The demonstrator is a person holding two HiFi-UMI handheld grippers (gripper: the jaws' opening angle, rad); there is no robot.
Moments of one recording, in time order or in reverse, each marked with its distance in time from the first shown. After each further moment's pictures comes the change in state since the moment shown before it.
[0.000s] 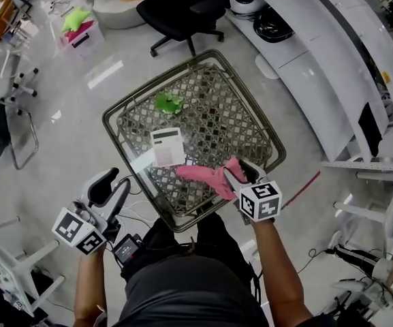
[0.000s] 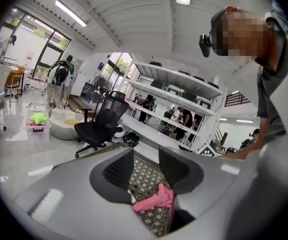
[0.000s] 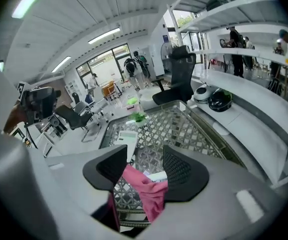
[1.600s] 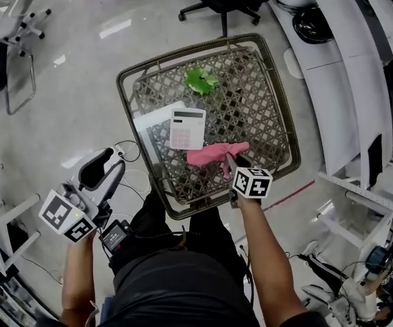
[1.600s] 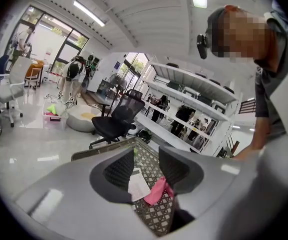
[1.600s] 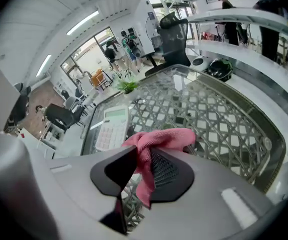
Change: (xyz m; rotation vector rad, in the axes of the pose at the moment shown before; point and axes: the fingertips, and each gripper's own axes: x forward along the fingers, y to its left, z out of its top) left arm -0.032 0.072 -0.037 -0.116 0.006 0.129; right arm 0.129 -0.011 -0.081 0.153 0.208 -0.018
